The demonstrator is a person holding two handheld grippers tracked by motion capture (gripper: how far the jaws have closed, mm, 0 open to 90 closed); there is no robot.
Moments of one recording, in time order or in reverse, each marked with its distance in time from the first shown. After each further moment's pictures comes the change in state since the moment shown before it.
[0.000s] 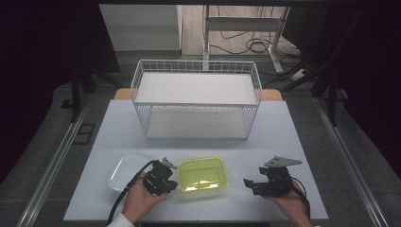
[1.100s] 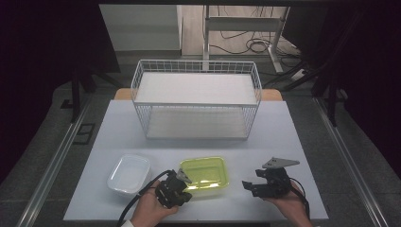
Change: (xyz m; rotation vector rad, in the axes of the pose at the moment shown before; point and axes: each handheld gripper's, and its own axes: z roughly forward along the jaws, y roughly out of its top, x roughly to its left) left arm -0.043 0.001 0.007 -0.003 -0.102 0.156; right arm 0.004 -0.001 0.001 0.023 0.047 -0.022
